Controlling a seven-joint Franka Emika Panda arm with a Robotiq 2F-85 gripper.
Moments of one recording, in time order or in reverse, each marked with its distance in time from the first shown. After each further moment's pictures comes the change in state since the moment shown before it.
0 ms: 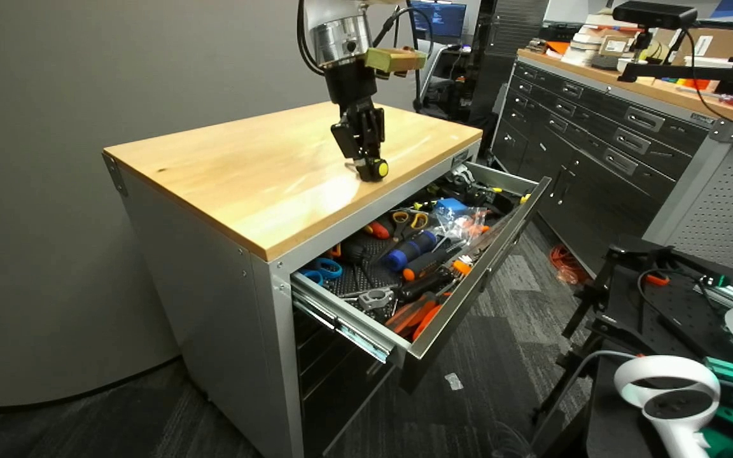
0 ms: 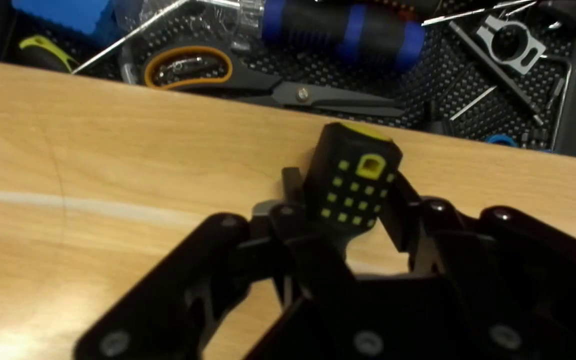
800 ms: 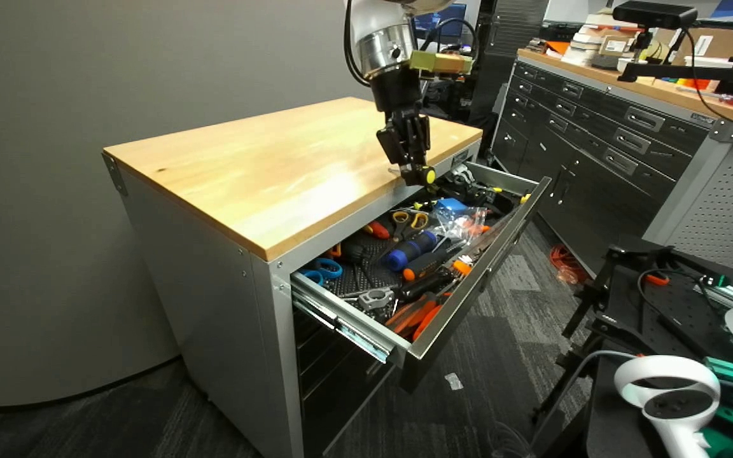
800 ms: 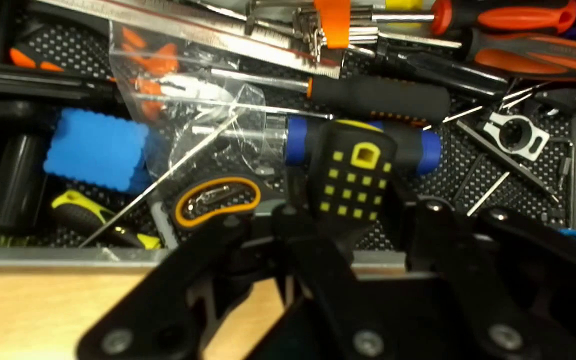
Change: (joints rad) arm -0.066 -0.157 -0.004 -0.278 0.083 0.022 0.015
